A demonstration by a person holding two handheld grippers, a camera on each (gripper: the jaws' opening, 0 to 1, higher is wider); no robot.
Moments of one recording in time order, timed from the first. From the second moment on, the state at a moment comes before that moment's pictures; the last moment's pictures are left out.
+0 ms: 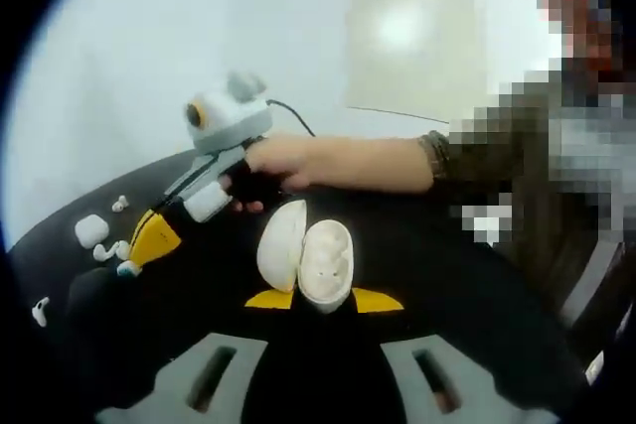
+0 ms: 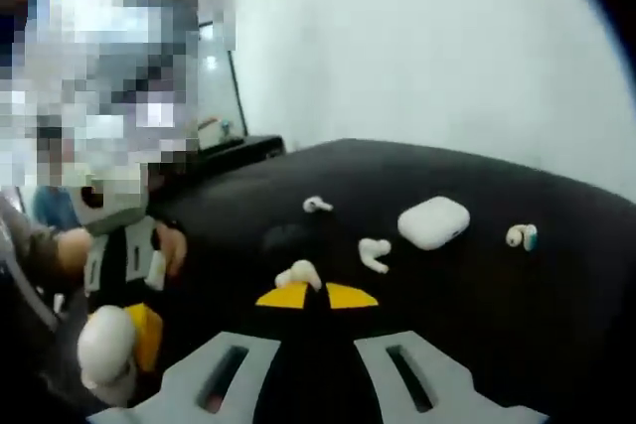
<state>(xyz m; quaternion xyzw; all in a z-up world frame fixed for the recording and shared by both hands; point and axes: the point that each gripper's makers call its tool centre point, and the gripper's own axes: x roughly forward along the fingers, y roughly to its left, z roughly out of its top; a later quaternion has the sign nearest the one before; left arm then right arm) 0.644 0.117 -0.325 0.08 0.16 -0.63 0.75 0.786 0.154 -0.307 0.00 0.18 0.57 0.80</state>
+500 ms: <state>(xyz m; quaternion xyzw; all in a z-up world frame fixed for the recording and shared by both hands) 0.646 0.116 -0.325 0.06 0.18 -0.62 0.76 0.649 0.124 -0.236 -0.32 -0.04 0.63 0.71</state>
